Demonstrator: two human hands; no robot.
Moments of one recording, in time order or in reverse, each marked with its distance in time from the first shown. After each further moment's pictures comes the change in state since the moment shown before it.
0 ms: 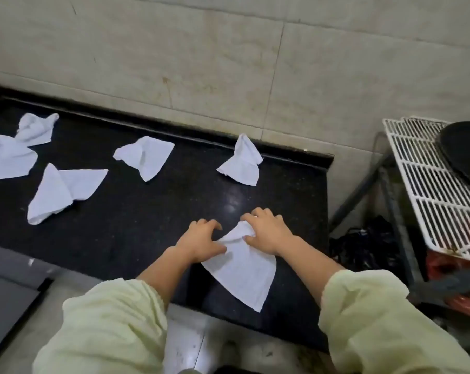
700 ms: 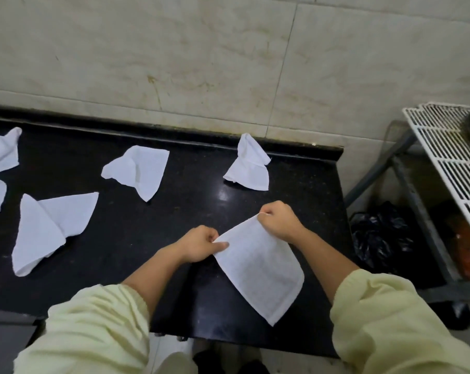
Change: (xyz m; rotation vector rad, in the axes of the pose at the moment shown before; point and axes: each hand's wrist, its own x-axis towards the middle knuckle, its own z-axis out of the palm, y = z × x) left_hand 0.064 -0.067 -0.059 -0.191 -0.260 0.086; right_hand 0.069 -0.017 -0.020 0.675 0.144 0.382
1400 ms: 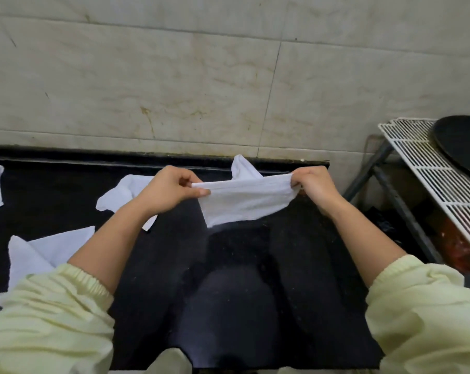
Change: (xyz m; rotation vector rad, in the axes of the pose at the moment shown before) left_hand -0.007 0.043 -0.160 -0.155 0.285 0.368; right_hand 0.011 -0.045 -0.095 0.508 0.364 -0.048
